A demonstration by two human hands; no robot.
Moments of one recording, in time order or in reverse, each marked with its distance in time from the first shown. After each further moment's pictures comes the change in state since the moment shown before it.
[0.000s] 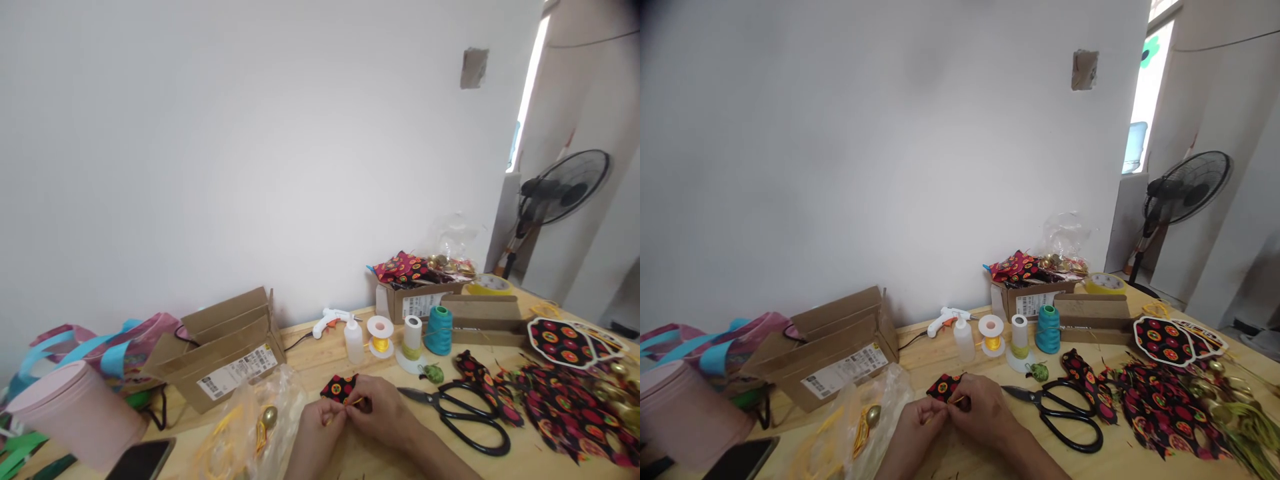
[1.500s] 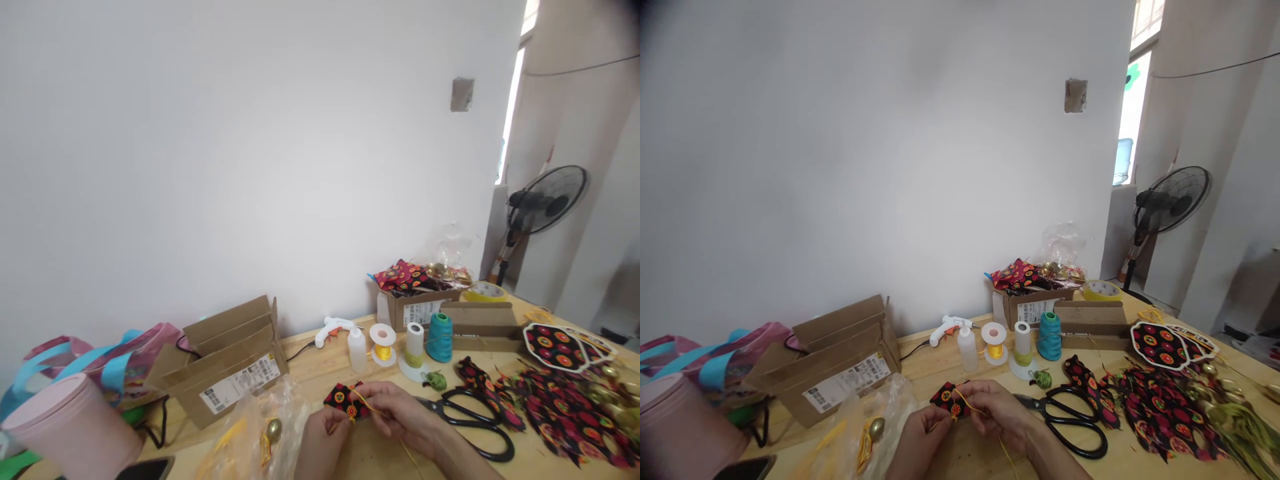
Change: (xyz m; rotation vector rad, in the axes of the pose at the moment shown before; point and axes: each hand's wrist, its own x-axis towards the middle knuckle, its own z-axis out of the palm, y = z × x) left_hand 0.002 0.002 -0.004 -0.005 0.044 0.001; right_hand 0.004 0.002 -0.017 1.167 -0.295 0.414
